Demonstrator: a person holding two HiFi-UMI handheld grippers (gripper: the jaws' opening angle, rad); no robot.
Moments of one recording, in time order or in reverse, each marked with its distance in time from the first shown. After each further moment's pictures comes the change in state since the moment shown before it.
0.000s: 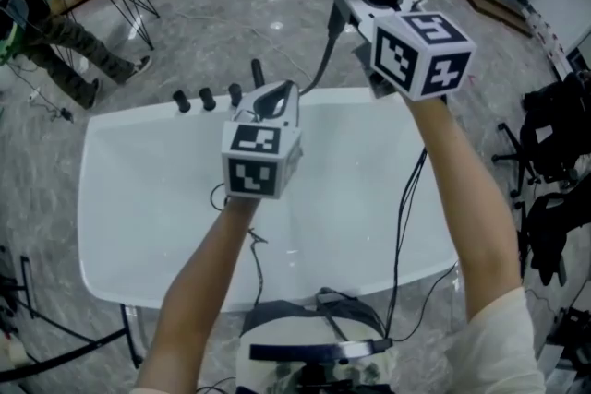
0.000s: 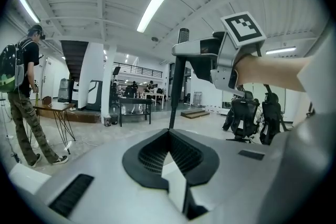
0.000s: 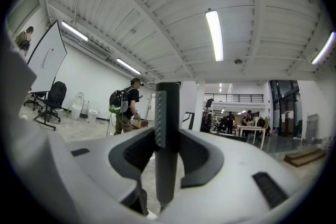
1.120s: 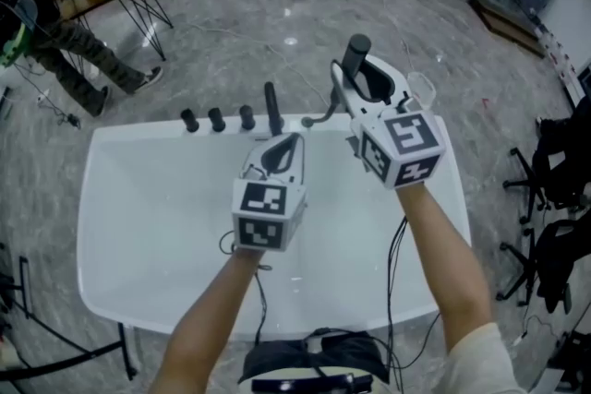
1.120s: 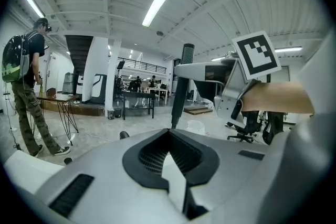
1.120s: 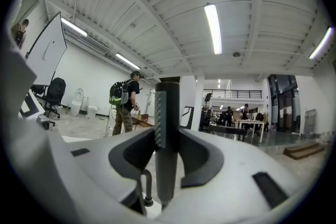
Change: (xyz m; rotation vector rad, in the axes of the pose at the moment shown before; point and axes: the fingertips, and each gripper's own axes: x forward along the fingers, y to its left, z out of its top) left arm 0.012 0.018 -0.065 -0.035 0.036 0.033; right arm 0.007 0.031 -0.122 0.016 0.037 -0.013
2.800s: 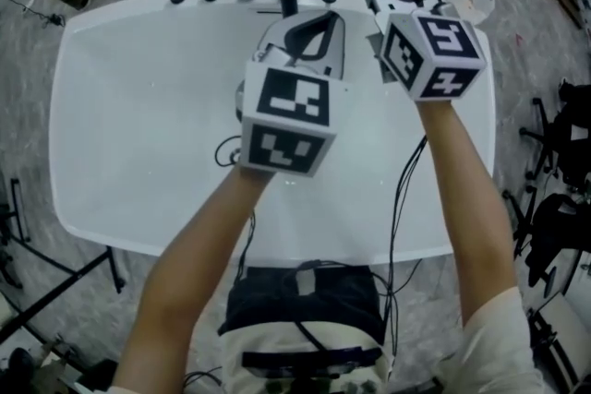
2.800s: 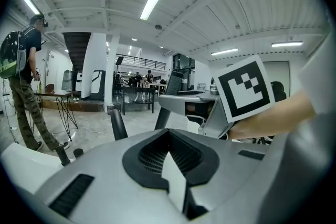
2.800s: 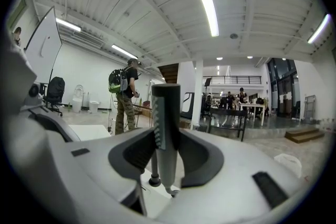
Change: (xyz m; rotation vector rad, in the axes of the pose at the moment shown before) left arm 0.040 -0.011 -0.055 0.016 0.049 0.007; right arm 0.027 0.010 -0.139 0.070 0.117 0.017
